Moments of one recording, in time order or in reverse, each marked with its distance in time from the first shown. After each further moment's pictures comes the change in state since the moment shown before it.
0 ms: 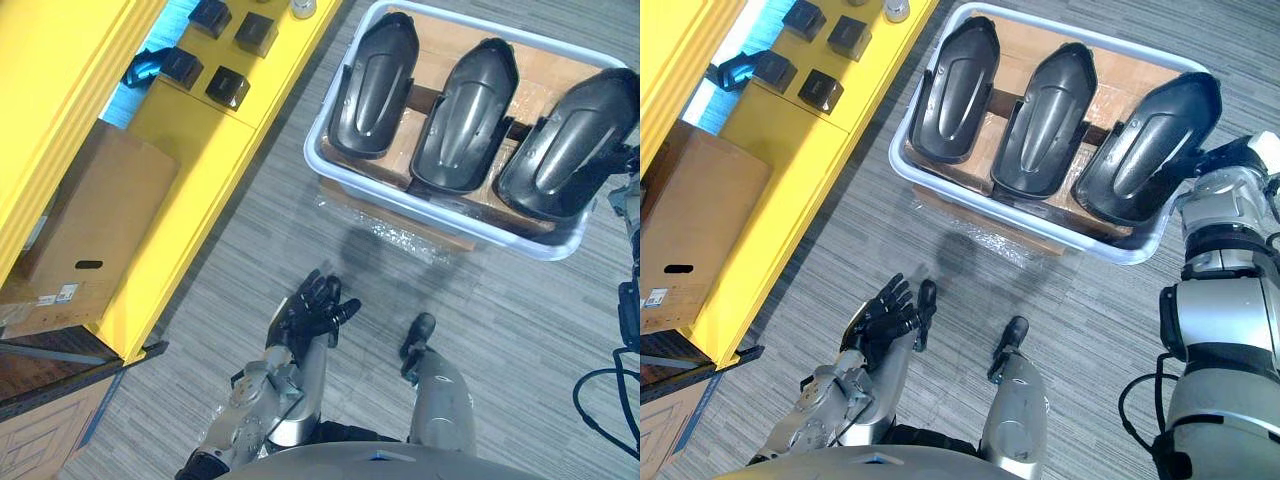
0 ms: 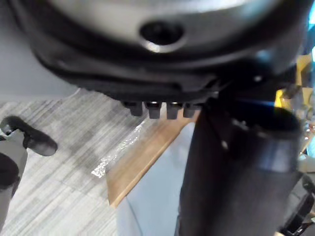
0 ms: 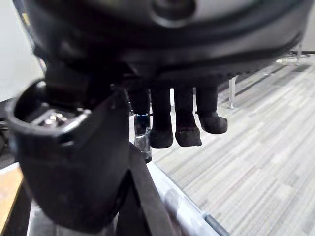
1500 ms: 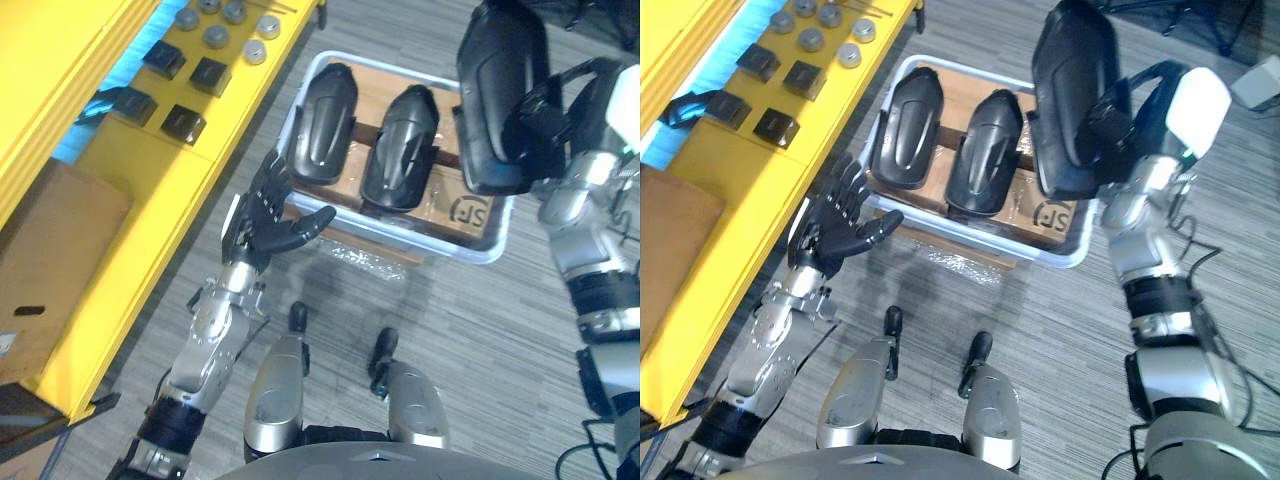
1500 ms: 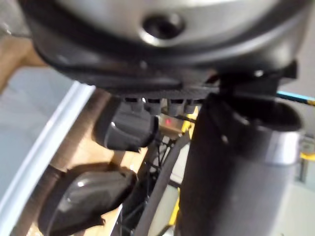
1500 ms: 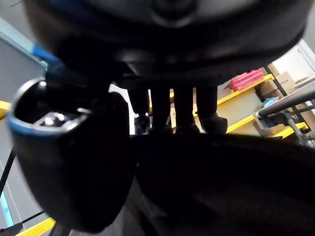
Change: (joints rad) left arm -0.265 0.131 0.181 -0.300 0.183 -0.096 0.075; right arm 0.450 0.225 -0.160 -0.750 -0.125 -0.234 -0.428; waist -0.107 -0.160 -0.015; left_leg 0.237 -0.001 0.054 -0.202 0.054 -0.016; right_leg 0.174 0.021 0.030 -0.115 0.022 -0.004
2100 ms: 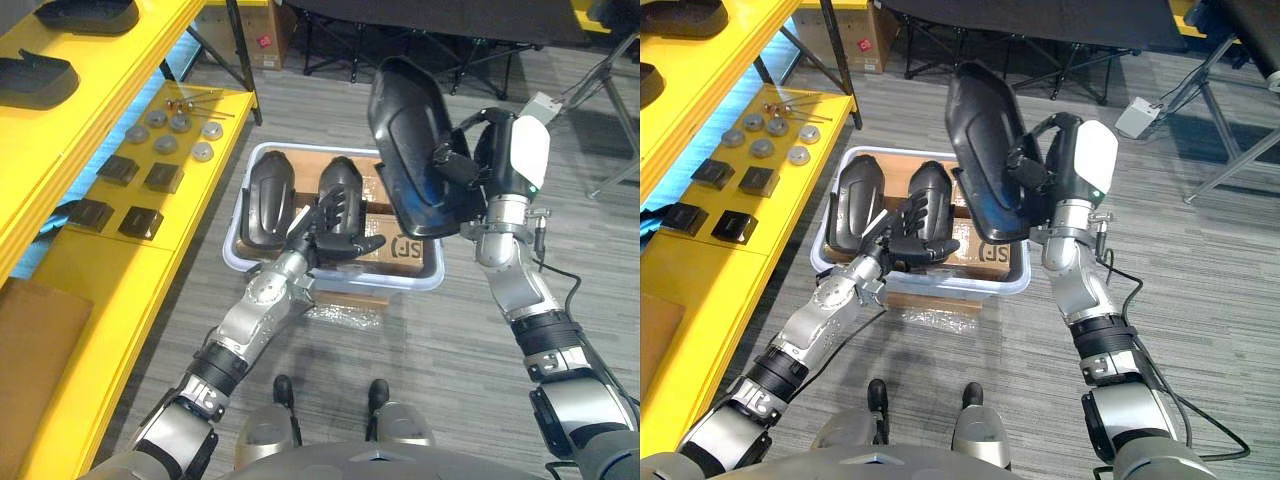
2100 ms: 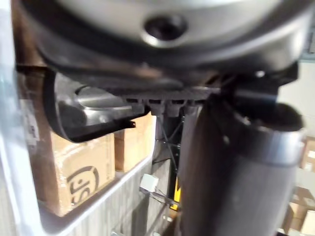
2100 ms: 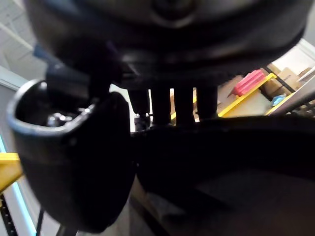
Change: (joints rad) left arm -0.261 -0.111 -0.150 0.401 0.079 0.276 -0.012; right arm 0.142 0.184 0.072 -0.162 -0.093 -0.133 0.080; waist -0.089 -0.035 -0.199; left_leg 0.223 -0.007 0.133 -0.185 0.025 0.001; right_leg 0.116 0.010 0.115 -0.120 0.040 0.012
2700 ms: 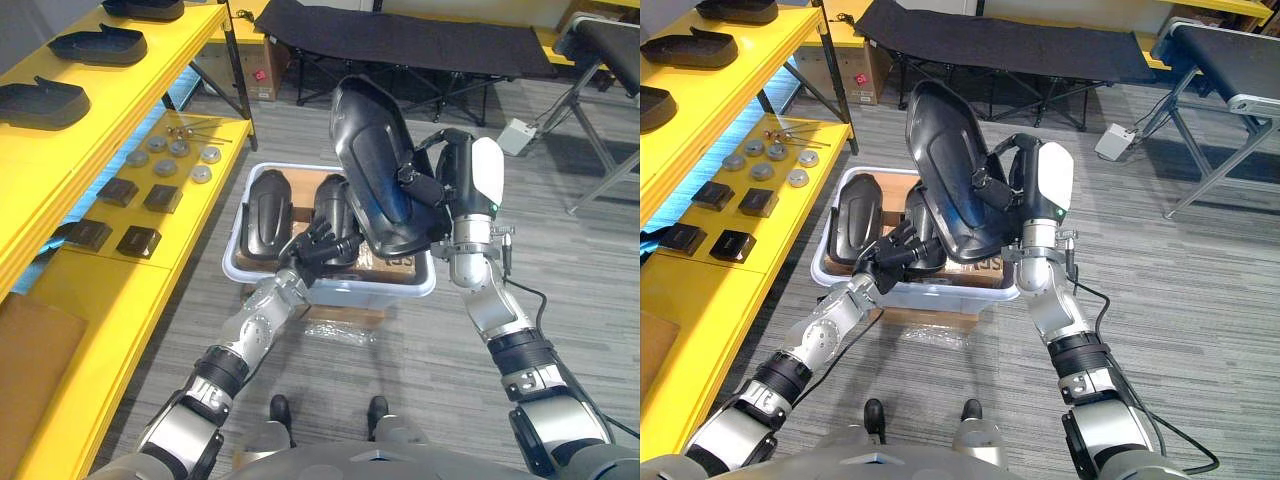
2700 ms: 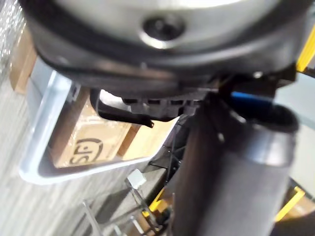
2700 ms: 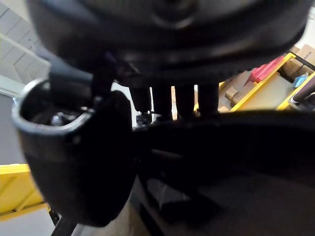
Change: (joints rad) left arm 0.014 -0.058 0.073 0.130 -0.569 0.010 -0.015; right arm 0.084 0.111 -0.014 -0.026 -0.019 -0.087 0.029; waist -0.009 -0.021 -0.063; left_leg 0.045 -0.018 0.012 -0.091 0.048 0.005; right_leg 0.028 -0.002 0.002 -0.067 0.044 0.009
